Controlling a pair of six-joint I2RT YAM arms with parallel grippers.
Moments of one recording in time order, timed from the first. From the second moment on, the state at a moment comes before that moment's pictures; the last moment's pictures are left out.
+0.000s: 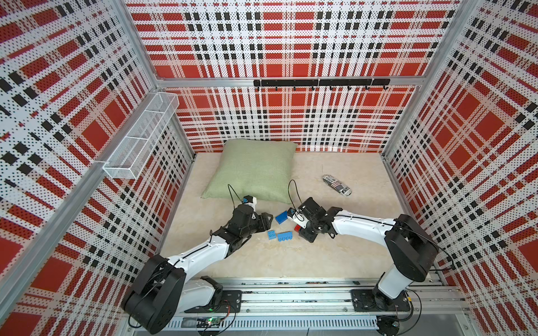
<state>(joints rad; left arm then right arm) -0.49 1.23 0.47 0.14 0.13 -0.66 0.79 1.68 0.99 -0.46 -0.03 -0.21</state>
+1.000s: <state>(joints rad) -0.49 1.22 0.46 0.17 0.15 -0.67 0.80 1.65 0.98 -0.51 -0.03 -0.20</state>
